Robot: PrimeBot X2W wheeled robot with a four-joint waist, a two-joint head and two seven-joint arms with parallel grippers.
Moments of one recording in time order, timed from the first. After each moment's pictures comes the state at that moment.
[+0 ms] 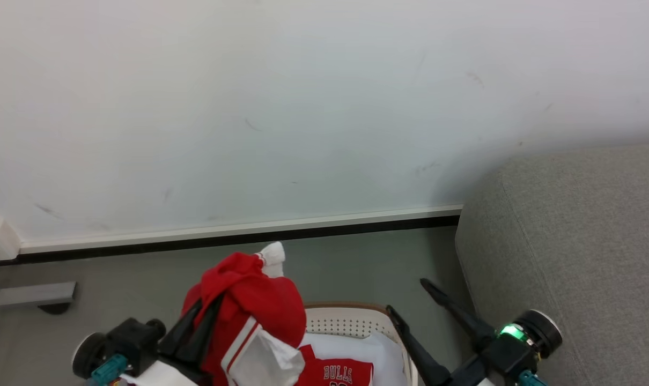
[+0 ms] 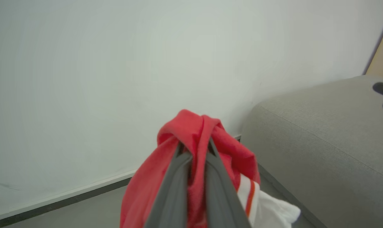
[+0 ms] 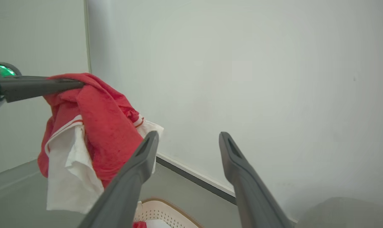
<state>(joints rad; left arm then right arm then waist) -0.12 0.43 -0.42 0.09 -0.43 0.01 -0.23 -0.20 -0.16 0.52 0.20 0.22 0.13 -0.26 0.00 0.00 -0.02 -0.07</state>
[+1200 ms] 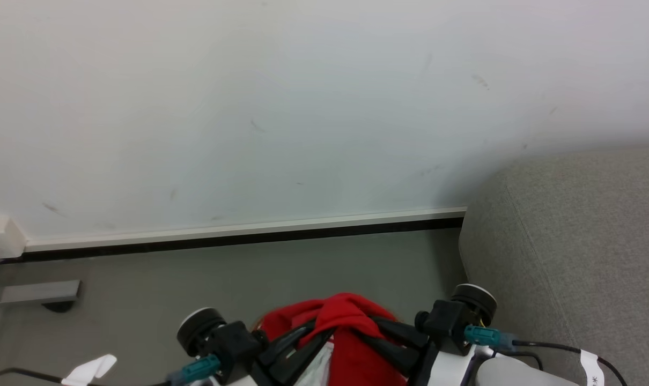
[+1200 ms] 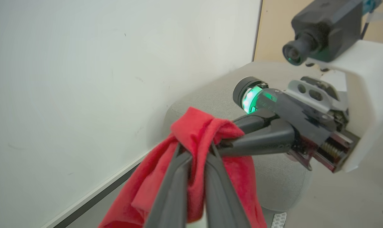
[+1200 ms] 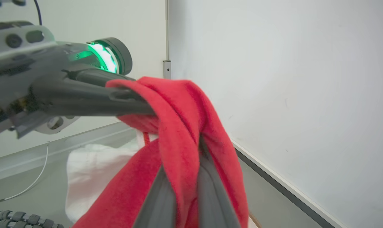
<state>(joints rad) -0.31 0.46 -0.78 -0.02 -0.46 -0.12 -0.18 -0.70 -0.34 1.28 0.29 0.80 0.13 -0.23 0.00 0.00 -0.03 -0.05</state>
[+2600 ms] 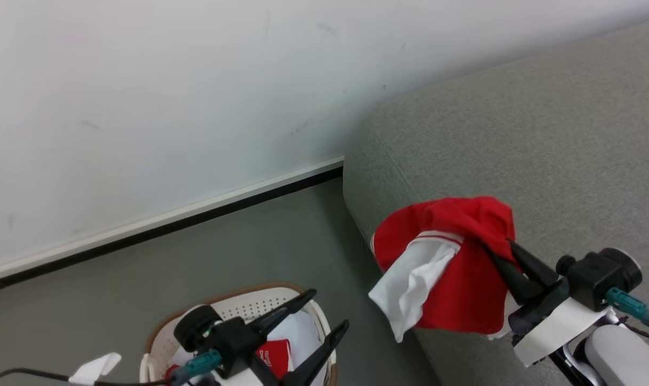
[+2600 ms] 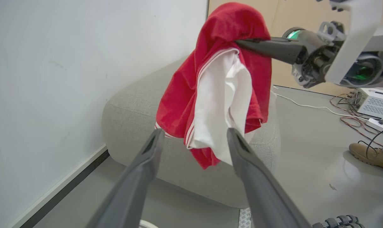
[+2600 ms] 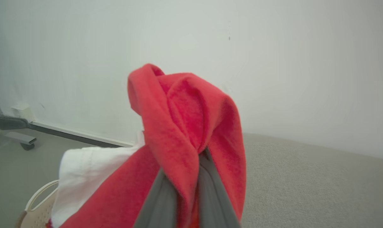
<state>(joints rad) -0.33 0.44 -0.81 0.08 -0.45 -0.10 -0.24 -0.46 -0.45 0.70 0.27 0.59 0.13 -0.26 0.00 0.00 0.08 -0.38</state>
